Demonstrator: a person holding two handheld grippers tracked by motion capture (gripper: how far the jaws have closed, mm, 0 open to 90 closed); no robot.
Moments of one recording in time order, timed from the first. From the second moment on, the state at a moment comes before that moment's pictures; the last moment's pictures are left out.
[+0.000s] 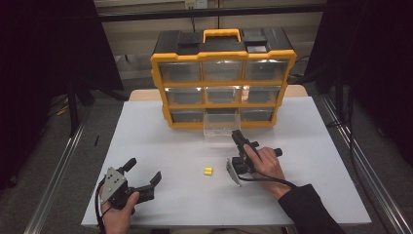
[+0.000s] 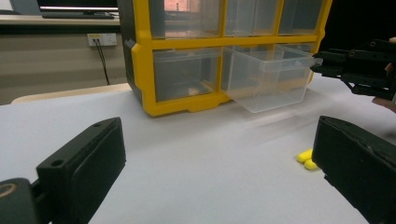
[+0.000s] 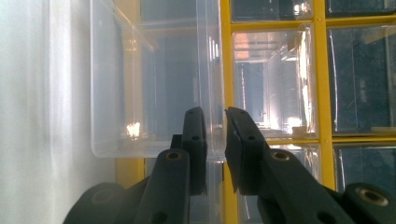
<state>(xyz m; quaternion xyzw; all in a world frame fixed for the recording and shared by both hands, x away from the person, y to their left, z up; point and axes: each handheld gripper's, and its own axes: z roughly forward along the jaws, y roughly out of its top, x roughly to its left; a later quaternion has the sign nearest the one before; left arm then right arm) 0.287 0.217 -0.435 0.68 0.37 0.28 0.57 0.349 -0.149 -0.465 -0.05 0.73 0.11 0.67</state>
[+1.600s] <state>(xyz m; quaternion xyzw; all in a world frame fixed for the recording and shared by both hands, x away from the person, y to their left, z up) 0.289 0.218 -0.435 0.67 0.39 0.28 0.56 0.361 -0.192 -0.436 0.34 0.72 0.48 0.37</state>
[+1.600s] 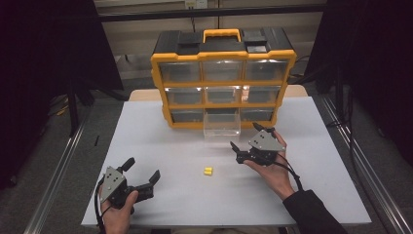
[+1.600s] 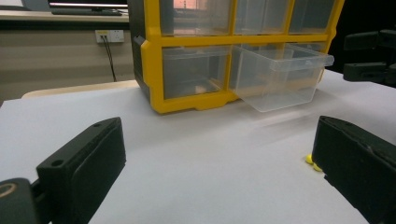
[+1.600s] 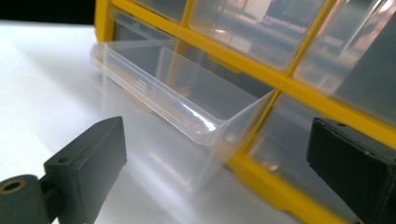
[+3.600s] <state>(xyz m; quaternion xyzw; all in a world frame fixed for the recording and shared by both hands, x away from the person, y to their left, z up) 0.278 0.228 -0.433 0.66 0.40 0.30 0.56 0.270 -0.292 -0.439 0.46 0.63 0.51 0.36</state>
